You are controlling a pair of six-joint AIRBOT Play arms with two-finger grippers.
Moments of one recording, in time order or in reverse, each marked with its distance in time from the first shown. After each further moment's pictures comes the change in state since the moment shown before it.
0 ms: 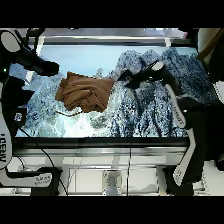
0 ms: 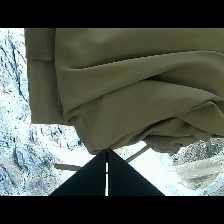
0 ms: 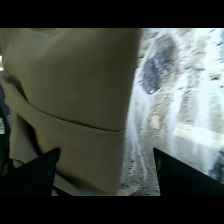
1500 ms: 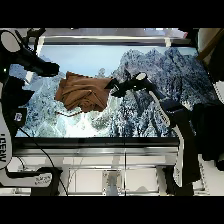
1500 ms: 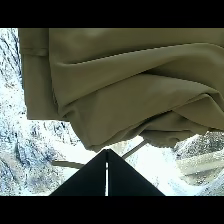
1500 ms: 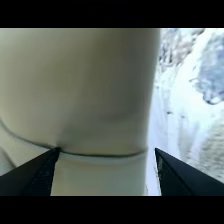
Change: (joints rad) left arm 0.000 0.000 0.000 -0.003 -0.019 -0.003; right arm 0.113 -0.169 0.071 0.097 -0.072 0.038
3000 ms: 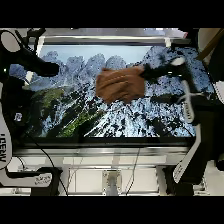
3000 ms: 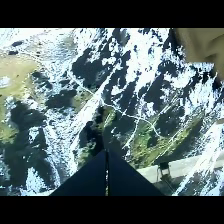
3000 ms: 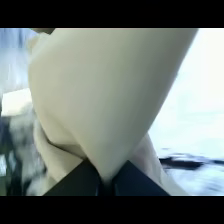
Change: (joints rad) left arm 0.000 0.000 0.000 0.000 0.000 0.003; right arm -0.459 0.169 0.097 -0.217 0.223 -0.011
